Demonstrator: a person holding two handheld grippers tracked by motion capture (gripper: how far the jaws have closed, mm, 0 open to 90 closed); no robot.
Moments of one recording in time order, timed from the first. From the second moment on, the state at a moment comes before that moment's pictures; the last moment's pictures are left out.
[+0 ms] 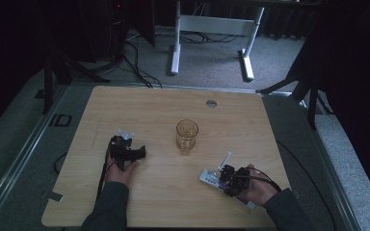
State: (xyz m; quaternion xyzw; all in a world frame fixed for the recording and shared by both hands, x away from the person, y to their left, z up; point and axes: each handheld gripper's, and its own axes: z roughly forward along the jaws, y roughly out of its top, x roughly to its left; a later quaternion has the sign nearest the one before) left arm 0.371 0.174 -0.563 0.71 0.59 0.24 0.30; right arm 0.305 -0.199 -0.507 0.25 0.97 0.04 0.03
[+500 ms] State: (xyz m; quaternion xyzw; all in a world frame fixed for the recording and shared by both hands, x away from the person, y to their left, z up) left arm 0.371 0.174 -0.563 0.71 0.59 0.24 0.30; right arm 0.310 -0.207 -0.494 0.28 0.96 0.08 0.04
